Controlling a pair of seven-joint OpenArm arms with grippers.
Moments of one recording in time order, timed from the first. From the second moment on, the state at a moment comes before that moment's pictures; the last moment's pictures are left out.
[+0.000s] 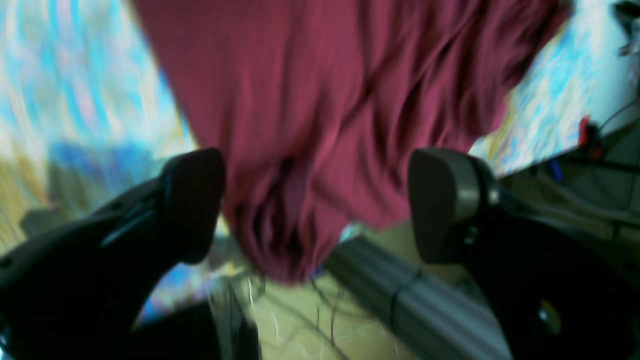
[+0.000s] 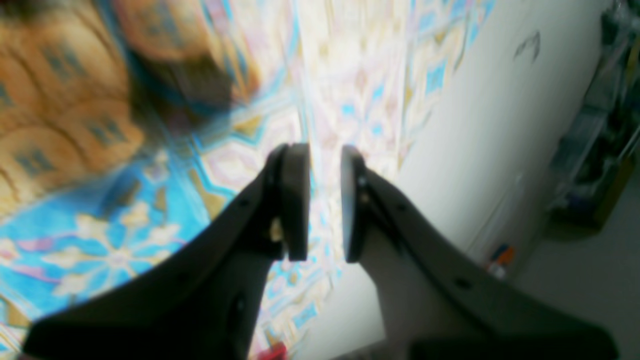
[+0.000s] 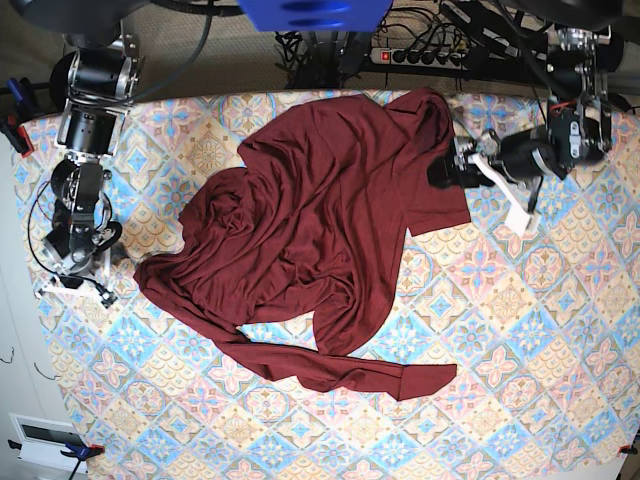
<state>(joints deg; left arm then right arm) 15.4 -30.3 -11.6 112.7 -63.5 4.4 70.6 16.0 20.9 13.1 72.7 -35.0 41.3 -42.2</state>
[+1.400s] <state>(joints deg) -24.1 -22.7 17.6 62.0 -39.9 2.7 53.9 -0.8 15.1 10.7 98.3 -35.3 41.5 -43.8</state>
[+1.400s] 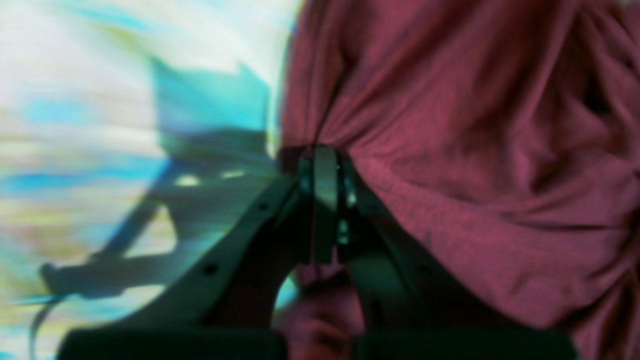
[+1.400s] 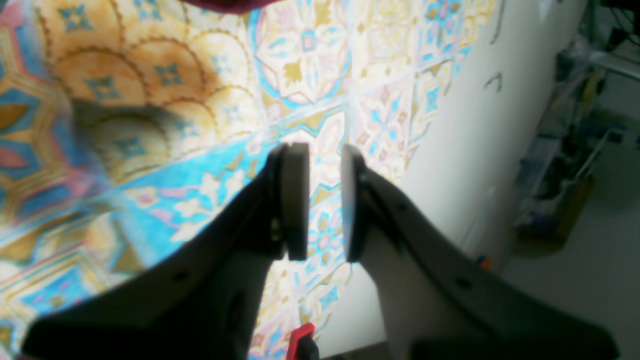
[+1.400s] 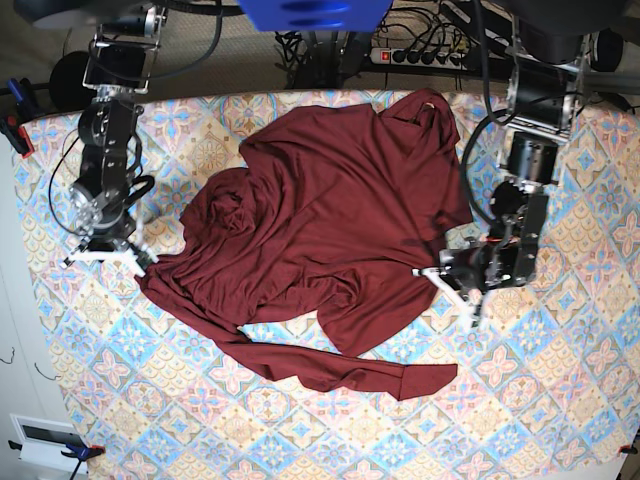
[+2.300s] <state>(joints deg) -30.2 -33.0 5.3 52.2 -41.3 3.1 50.6 -16.8 13.1 -8.0 109.5 -35.1 41.6 -43.5</state>
